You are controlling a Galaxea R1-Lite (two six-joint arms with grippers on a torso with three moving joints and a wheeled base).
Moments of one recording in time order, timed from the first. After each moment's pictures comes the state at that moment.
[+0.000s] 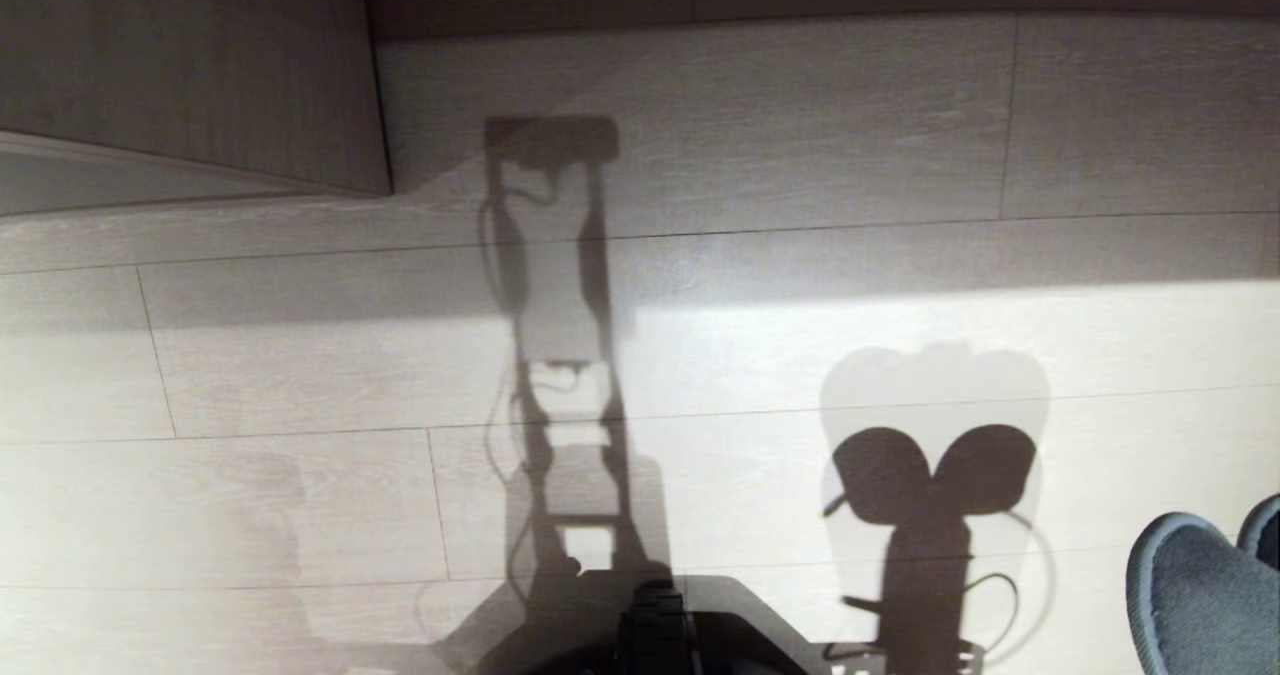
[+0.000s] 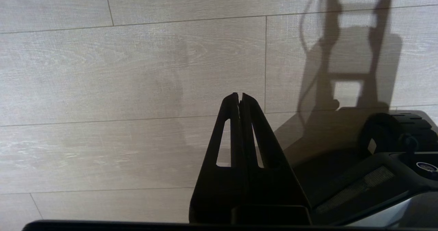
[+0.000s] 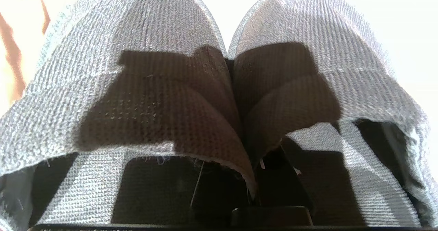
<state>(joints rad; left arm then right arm) 0.00 0.00 0.00 0.00 0.00 -0.01 0.01 0.10 -0.14 0.00 0.02 0.01</state>
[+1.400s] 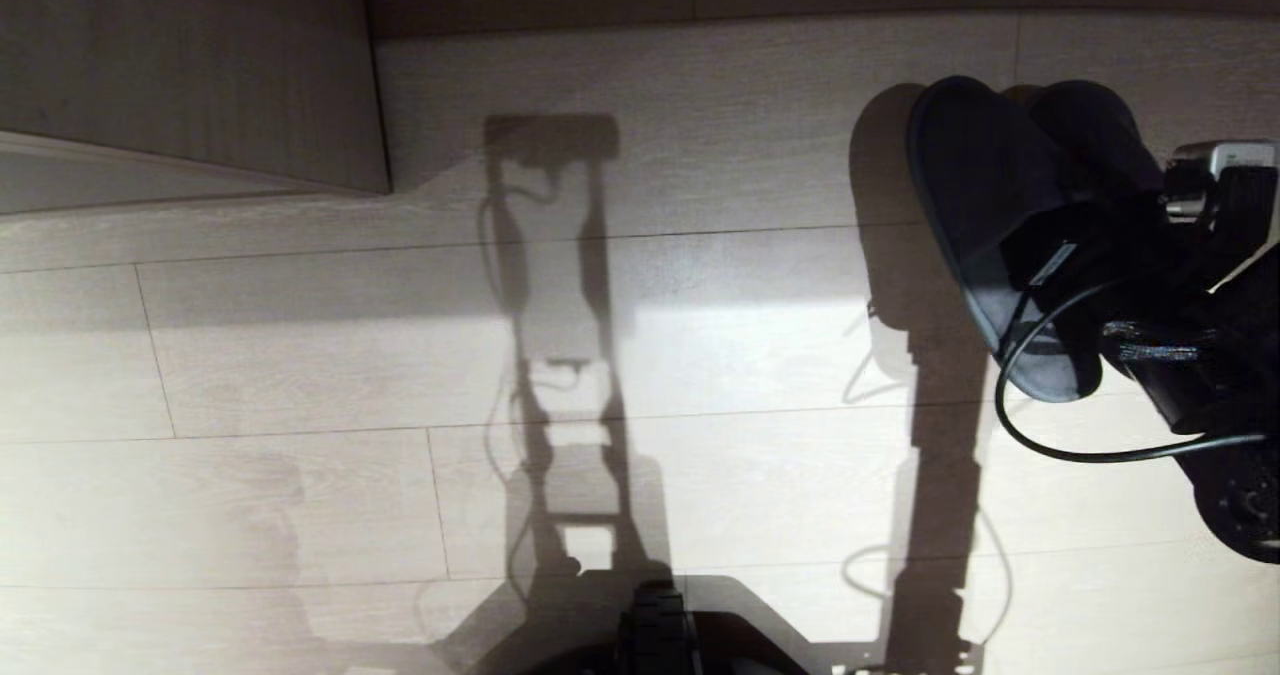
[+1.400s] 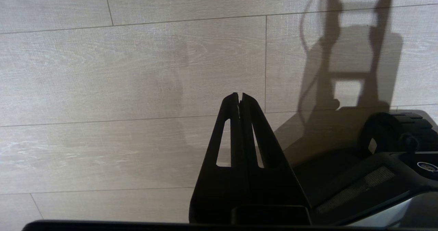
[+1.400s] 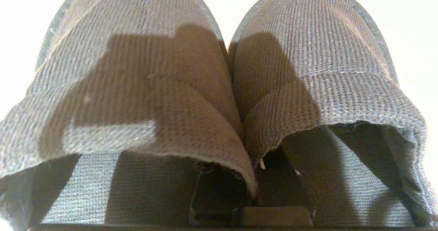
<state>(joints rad) 0.00 0.00 0.00 0.00 0.00 0.00 0.04 1.75 -0.68 -1.49 -0.06 -0.05</state>
